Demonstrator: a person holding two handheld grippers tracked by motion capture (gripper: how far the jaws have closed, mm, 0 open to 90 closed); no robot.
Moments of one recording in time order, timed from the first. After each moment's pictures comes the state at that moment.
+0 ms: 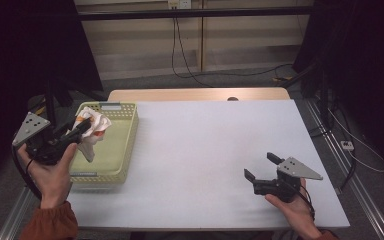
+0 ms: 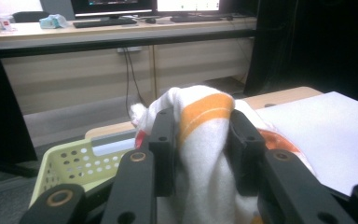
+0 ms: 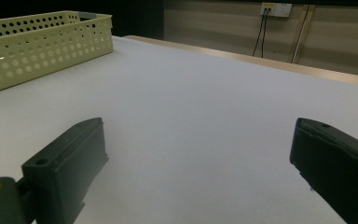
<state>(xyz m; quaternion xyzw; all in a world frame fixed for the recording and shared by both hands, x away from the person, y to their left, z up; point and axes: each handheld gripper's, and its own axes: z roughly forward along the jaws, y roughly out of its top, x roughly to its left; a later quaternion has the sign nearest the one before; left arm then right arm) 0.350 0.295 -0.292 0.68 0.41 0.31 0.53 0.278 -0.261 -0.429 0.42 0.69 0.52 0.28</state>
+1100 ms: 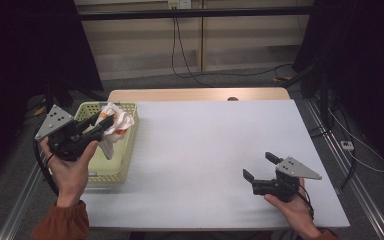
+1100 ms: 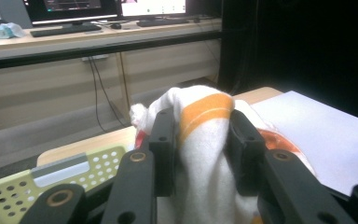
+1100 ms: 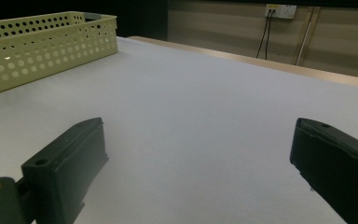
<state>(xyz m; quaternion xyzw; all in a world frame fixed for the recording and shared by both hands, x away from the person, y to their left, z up) 0.349 0.244 -0.275 0.70 0.36 0.28 0.55 0.279 -0.259 -0.428 0.41 0.69 0.52 0.28</state>
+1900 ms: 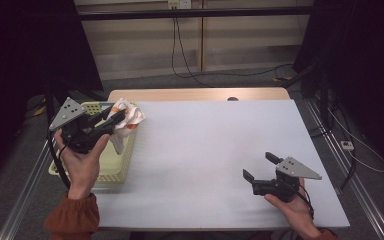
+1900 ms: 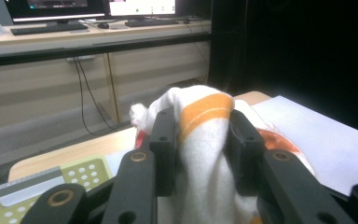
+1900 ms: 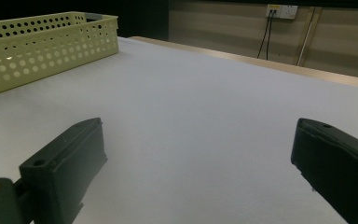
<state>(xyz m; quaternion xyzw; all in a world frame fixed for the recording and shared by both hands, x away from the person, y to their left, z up) 0.365 0.222 -0.273 0.70 0.36 0.26 0.56 0.279 -0.259 -0.428 0.41 0.69 0.52 0.28</state>
